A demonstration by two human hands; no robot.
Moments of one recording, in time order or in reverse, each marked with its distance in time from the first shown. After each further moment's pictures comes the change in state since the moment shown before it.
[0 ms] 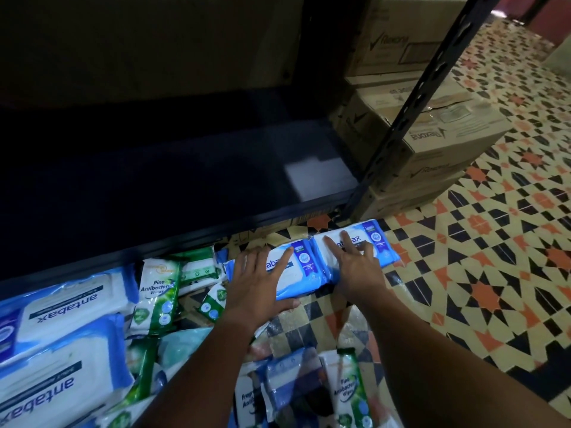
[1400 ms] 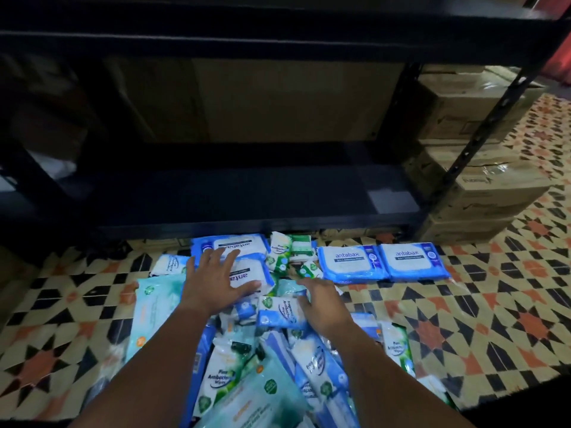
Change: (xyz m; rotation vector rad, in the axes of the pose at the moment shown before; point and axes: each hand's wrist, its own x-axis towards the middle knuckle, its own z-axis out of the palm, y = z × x) left_hand -0.248 -0.136 -0.157 -0.004 -0.070 -0.556; right_hand -0.185 -0.173 0.037 0.461 0.128 -0.492
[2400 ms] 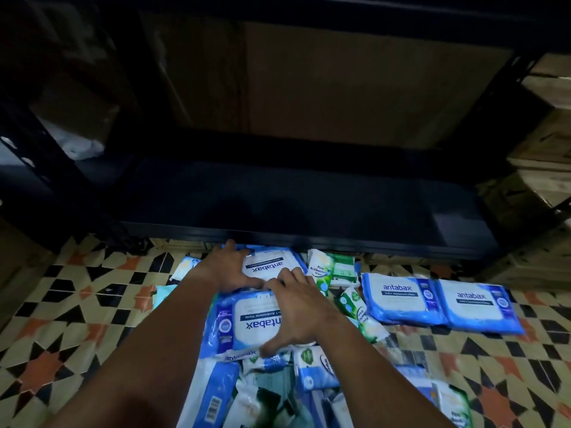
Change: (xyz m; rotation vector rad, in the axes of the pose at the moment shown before) left_hand 0.100 -0.070 -0.002 -0.135 -0.341 -0.034; right_hand 0.085 -0.109 0.013 -0.431 -0.311 -0.482
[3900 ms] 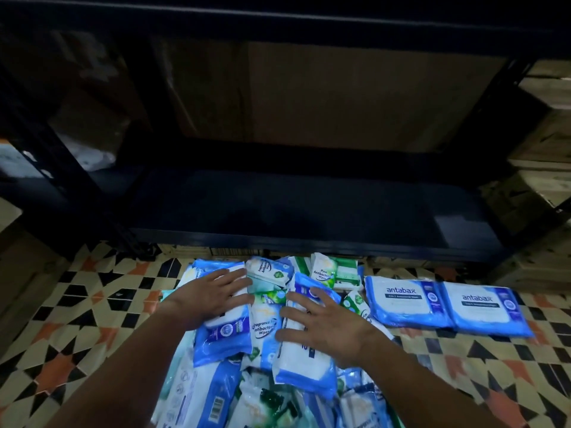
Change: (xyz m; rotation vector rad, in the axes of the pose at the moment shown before) left_hand -0.053 -0.043 0.020 0.826 0.027 0.576; right_hand -0.040 0.042 0.013 -0.478 -0.117 -0.429
